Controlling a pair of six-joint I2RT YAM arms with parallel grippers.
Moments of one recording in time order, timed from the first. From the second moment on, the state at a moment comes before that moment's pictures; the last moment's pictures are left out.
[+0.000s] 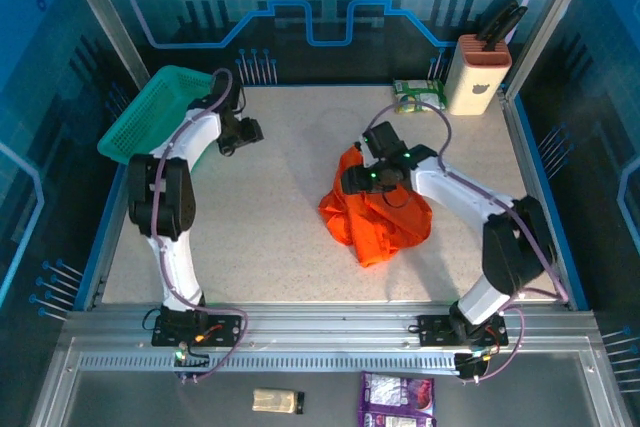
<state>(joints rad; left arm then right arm) -0.05 2.05 1.69 -0.77 0.05 -0.46 0.54 1.65 1.24 -0.65 -0.14 0.38</state>
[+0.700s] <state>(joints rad) 0.07 2.62 2.47 -0.98 0.02 -0.45 0.57 1.95 1.55 -0.80 0.05 0.38</state>
